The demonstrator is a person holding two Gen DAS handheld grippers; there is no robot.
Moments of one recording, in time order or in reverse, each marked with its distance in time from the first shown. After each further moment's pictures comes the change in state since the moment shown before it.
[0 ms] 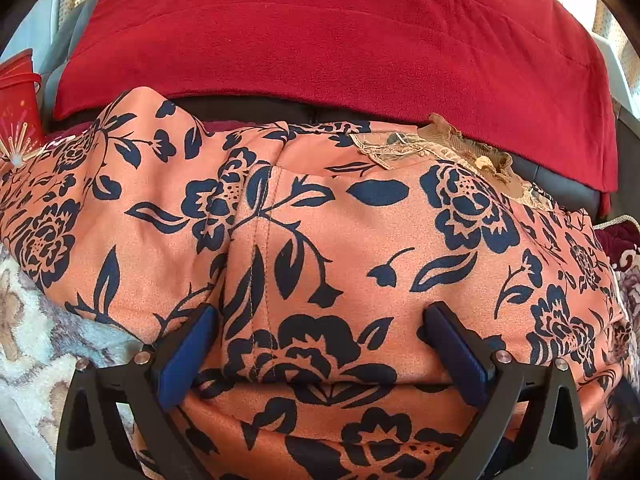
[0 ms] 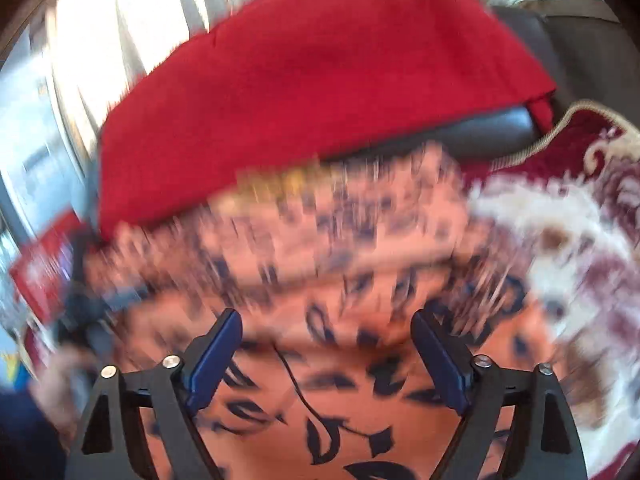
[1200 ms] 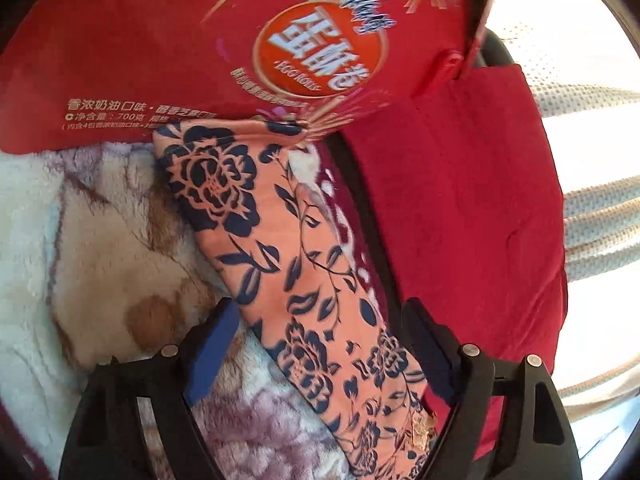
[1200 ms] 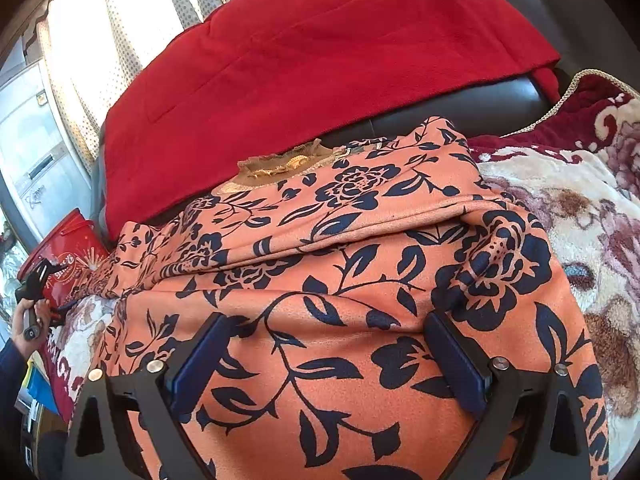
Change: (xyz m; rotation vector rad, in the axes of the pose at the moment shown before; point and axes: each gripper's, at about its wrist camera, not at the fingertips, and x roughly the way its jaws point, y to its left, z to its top) left arm -0.059 0.414 0.037 -1.005 -0.169 -0.273; right arm -0.009 -0.011 -0.003 0.043 -0.036 0.085
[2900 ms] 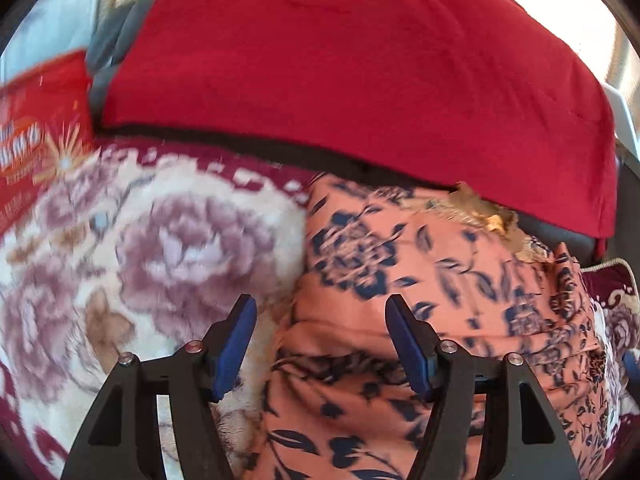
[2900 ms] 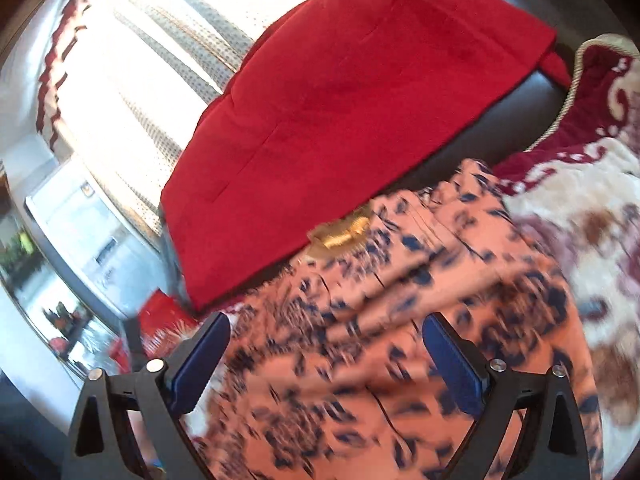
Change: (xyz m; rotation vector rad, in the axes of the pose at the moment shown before) left arm 0.084 -0.170 -0.280 0.919 0.078 0.254; right arm -0.030 -0.011 0.079 0.282 -0.057 0.289
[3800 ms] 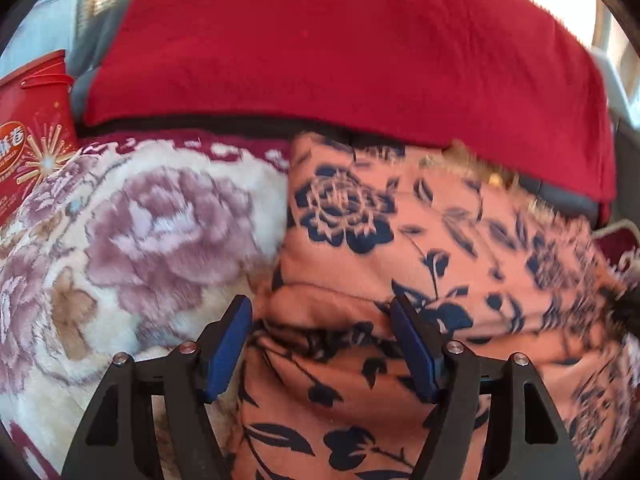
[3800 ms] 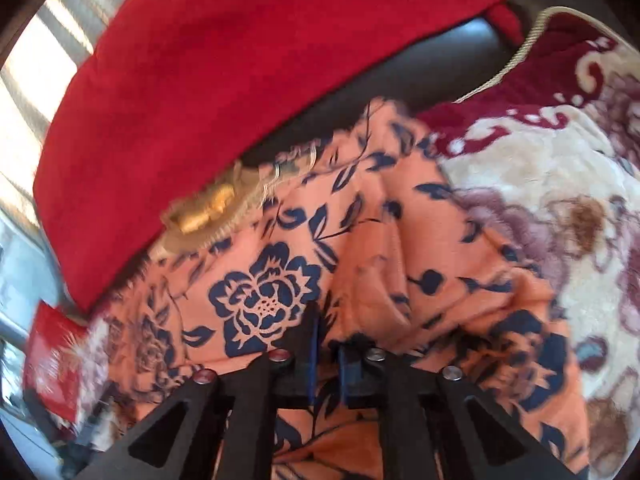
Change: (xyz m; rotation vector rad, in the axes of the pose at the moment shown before) left arm 0.018 -0.023 -0.028 0.107 0.011 0.012; right arm 0.073 -0.027 0.008 0.054 0.125 -0.441
